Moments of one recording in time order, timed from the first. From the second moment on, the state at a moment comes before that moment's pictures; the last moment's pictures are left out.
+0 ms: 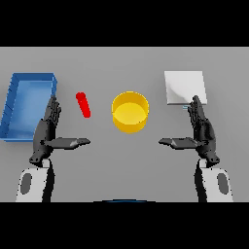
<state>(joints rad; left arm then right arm) 0.00 0.00 0.00 -1.57 0.00 0.00 0.00 0.00 0.00 0.00 -1.57 0.00 0.00 0.00</state>
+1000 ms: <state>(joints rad) 0.05 0.04 -0.12 -1.66 -0.16 -0.02 0.11 0.06 -0.05 0.14 -1.69 0.23 -0.03 -0.08</state>
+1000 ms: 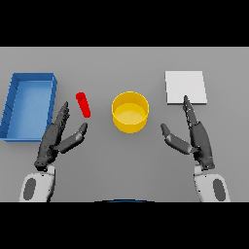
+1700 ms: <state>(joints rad) -0.29 0.05 -0.05 -1.24 -0.20 0.00 0.00 0.05 -0.05 0.12 -1.68 0.20 -0.02 -0.08</state>
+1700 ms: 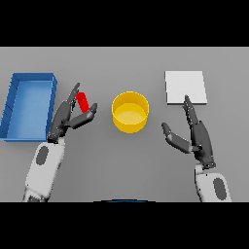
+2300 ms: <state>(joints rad) -0.48 0.00 0.06 -0.93 -0.14 0.05 -0.16 0.06 -0.06 0.11 -1.68 0.19 -0.02 -0.07</state>
